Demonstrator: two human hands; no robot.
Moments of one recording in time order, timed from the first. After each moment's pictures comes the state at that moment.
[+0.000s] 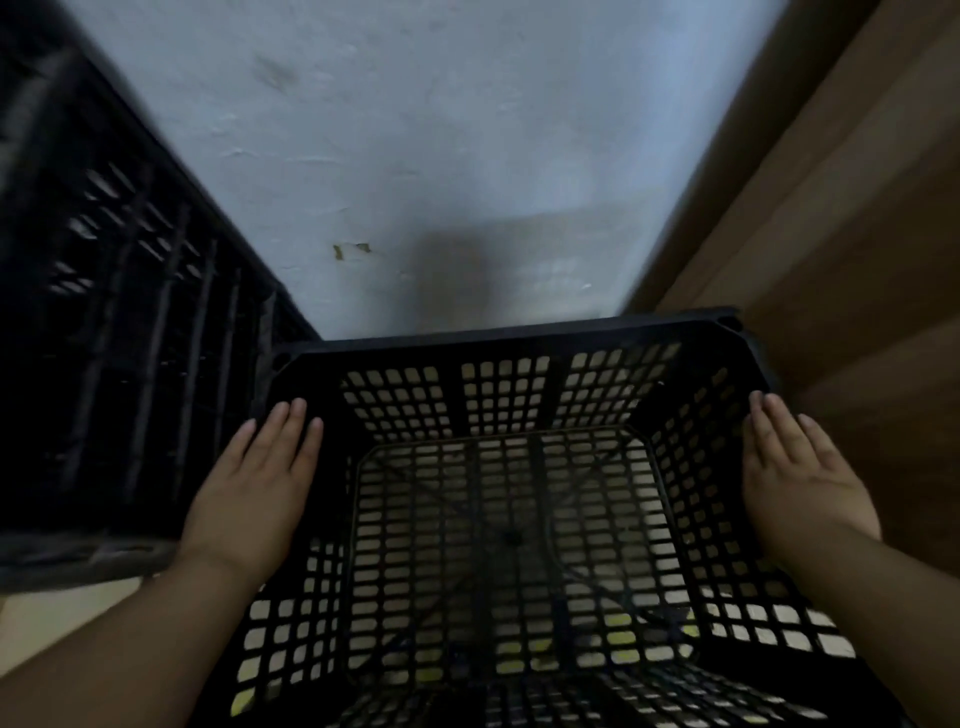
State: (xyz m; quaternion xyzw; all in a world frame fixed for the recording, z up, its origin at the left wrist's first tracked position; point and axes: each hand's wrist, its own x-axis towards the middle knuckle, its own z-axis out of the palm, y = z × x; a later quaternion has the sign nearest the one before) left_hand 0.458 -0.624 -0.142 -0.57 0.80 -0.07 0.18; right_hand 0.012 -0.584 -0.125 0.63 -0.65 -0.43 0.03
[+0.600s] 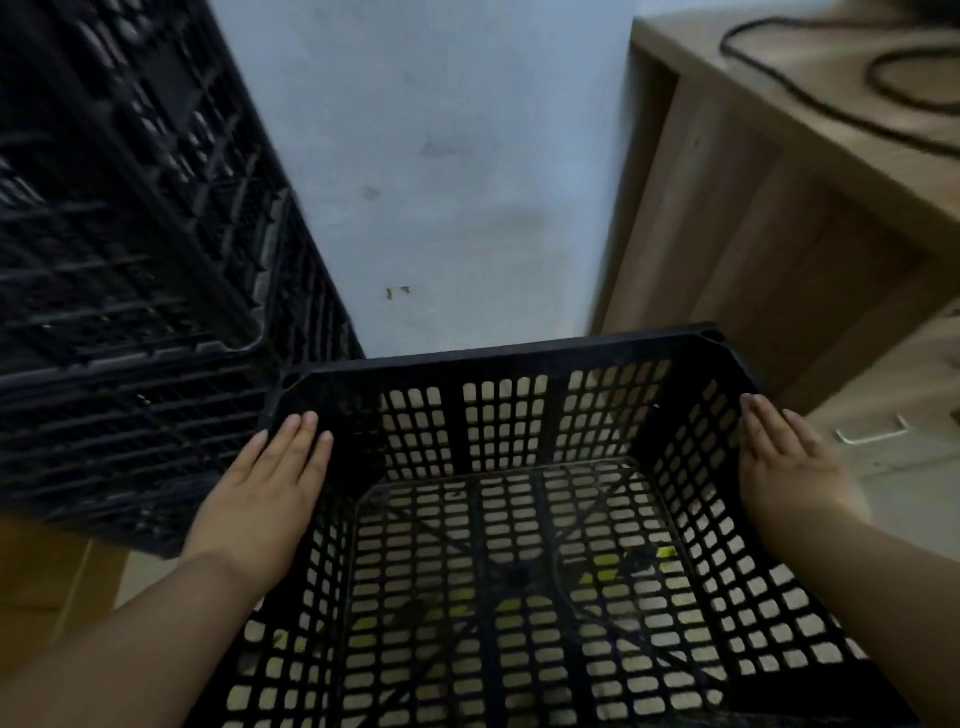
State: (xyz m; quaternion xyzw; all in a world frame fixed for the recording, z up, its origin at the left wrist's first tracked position) left_hand 0.468 -0.394 0.029 -0.57 0.77 -0.11 0.26; right_hand 0.053 -0.351 0.029 0.59 -0.68 -0.43 0.03
